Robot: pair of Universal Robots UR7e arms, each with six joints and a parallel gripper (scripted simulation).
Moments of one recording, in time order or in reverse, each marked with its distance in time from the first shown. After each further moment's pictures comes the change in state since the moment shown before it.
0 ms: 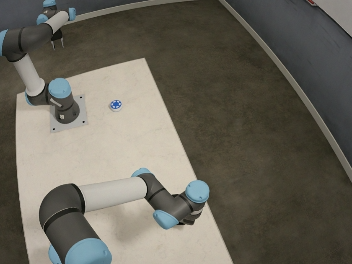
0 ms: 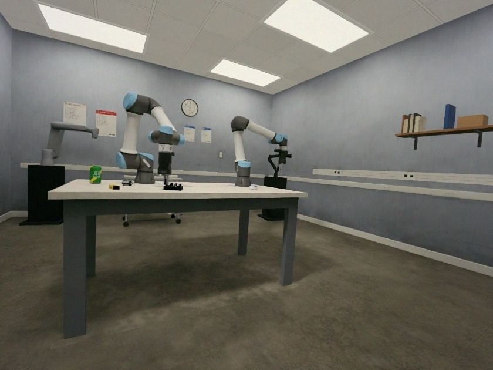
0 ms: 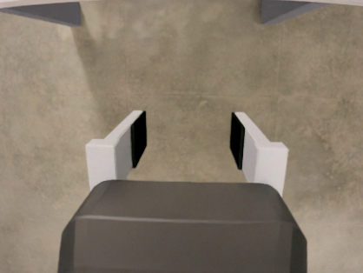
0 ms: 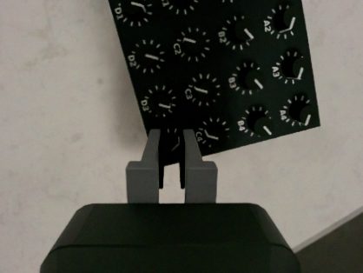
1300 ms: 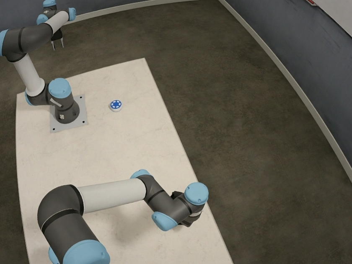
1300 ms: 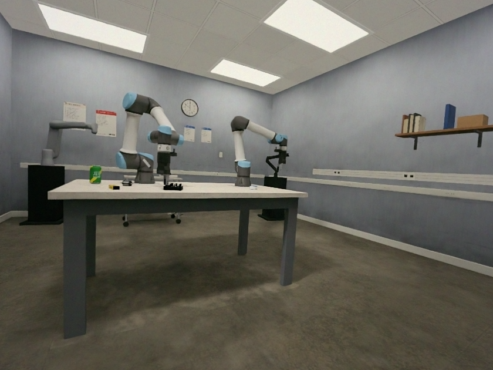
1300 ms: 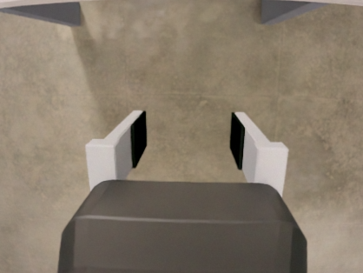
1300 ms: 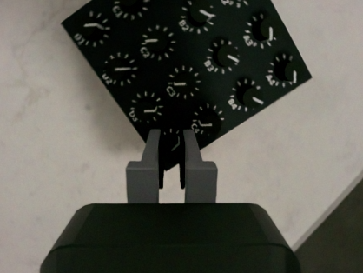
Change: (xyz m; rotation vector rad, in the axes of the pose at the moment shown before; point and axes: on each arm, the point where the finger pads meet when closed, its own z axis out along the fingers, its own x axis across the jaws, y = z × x) left arm 0.000 0.000 0.000 0.000 0.000 0.000; right arm 0.000 0.000 0.000 0.001 -0.001 0.339
